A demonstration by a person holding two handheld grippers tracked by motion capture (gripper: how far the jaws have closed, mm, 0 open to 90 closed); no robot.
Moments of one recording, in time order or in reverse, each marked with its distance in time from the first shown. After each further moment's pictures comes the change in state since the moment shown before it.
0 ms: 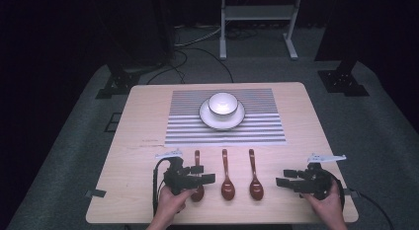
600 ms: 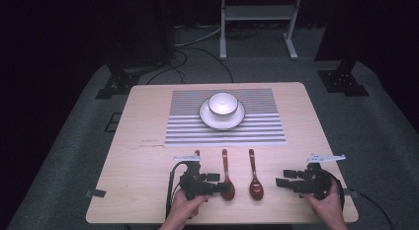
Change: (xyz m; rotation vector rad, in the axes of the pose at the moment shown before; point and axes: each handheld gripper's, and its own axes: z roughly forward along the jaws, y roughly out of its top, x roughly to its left) left arm -0.017 -0.009 0.036 0.103 -0.095 -0.020; right arm 0.000 0.000 0.001 0.008 0.002 -0.002
